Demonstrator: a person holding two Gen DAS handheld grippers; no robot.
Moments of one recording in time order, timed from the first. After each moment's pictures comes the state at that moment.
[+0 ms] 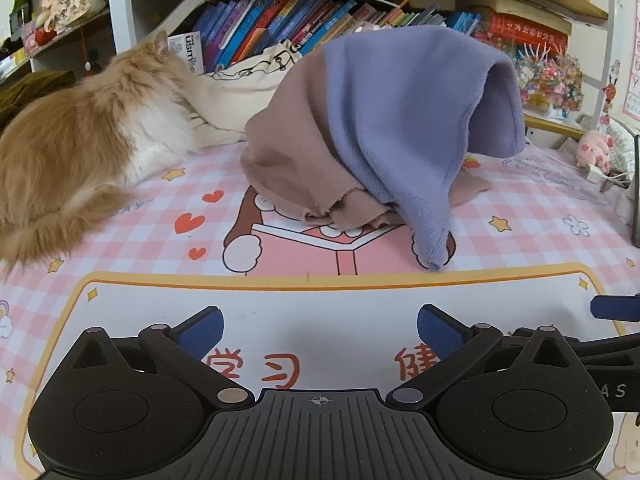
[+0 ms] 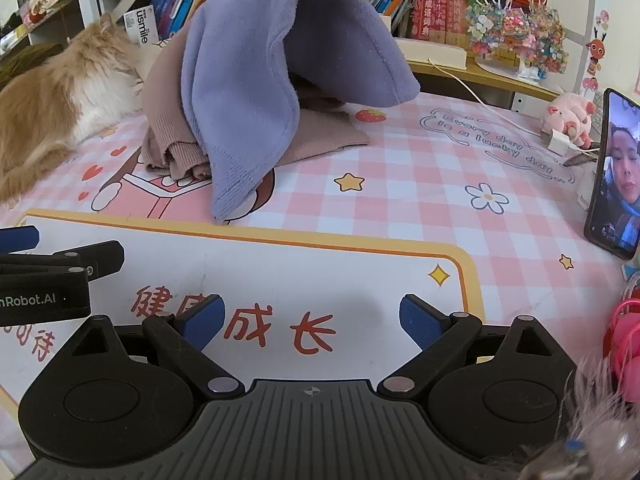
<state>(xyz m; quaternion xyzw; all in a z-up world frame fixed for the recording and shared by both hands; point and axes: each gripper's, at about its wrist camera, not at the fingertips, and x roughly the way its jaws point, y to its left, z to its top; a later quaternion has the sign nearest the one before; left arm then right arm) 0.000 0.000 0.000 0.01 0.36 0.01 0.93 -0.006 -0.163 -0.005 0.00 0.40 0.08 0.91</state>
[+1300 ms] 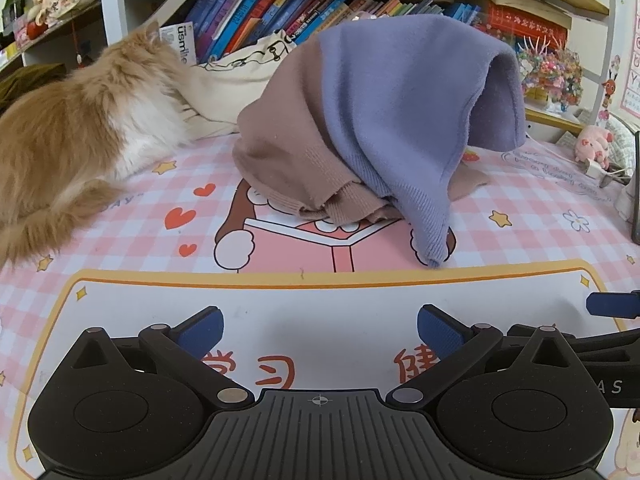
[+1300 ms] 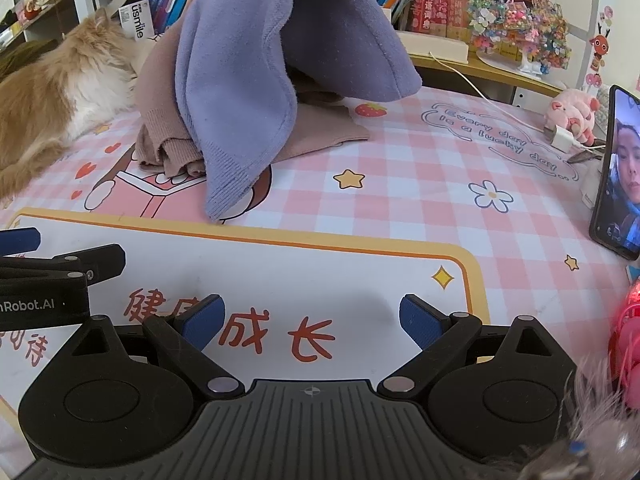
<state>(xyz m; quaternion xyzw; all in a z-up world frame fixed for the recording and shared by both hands) 0.007 0.001 -0.005 0.01 0.37 0.00 0.93 0.003 -0.163 -0.007 0.00 0.41 0.07 0.91</state>
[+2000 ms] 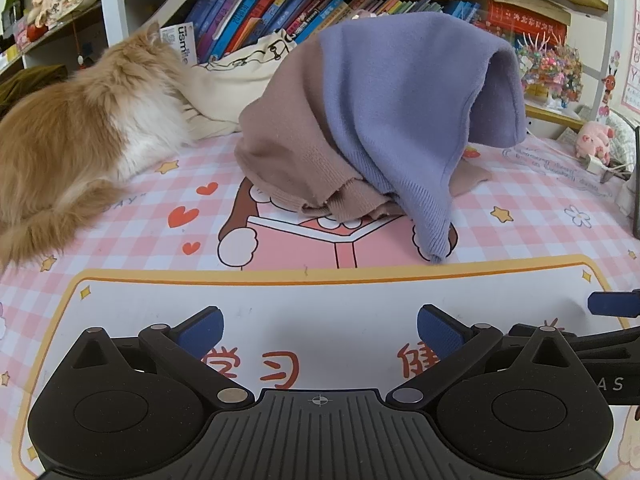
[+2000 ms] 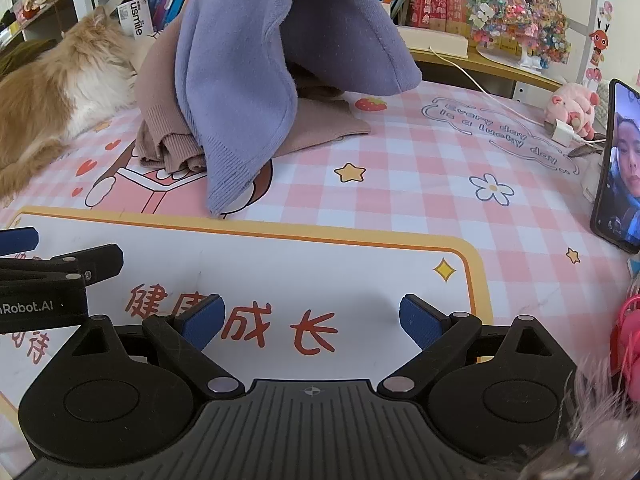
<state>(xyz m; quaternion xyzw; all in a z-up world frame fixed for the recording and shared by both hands) 0.005 0.001 -0.005 0.02 0.38 0.00 0.93 0.001 -0.162 -0.009 0.00 0.41 0.07 0.91</state>
